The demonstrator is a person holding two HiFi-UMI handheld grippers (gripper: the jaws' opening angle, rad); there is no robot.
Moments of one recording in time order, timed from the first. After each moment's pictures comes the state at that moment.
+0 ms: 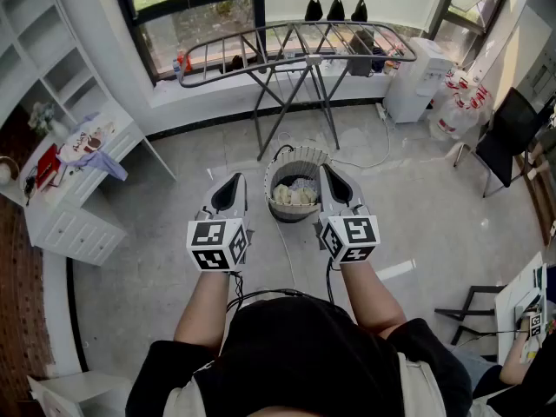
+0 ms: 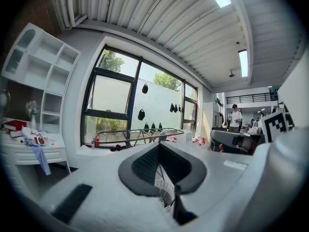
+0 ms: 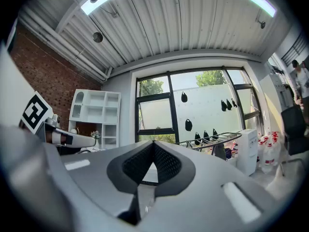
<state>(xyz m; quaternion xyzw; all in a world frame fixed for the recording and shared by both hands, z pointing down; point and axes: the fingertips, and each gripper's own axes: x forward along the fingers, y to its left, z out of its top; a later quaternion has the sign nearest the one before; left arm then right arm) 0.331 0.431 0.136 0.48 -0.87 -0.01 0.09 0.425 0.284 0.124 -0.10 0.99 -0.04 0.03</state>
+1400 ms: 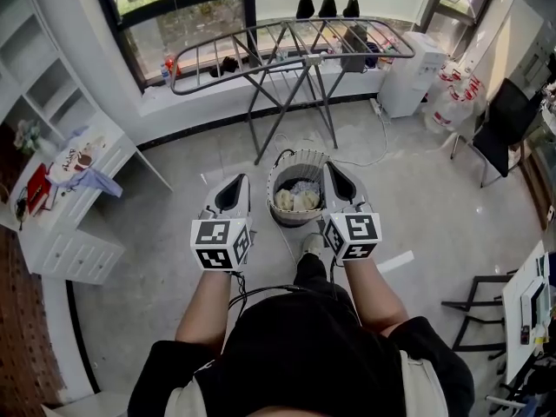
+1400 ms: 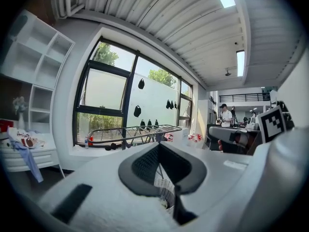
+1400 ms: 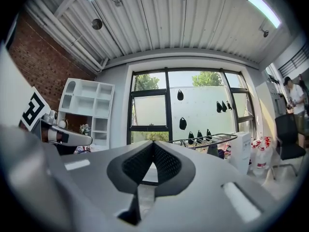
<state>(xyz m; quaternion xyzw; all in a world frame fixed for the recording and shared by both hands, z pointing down) 0.250 0.422 0.165 0.52 -0.85 0.00 0.11 0.352 0.278 0.146 -0.15 0.99 -0.02 0.01</state>
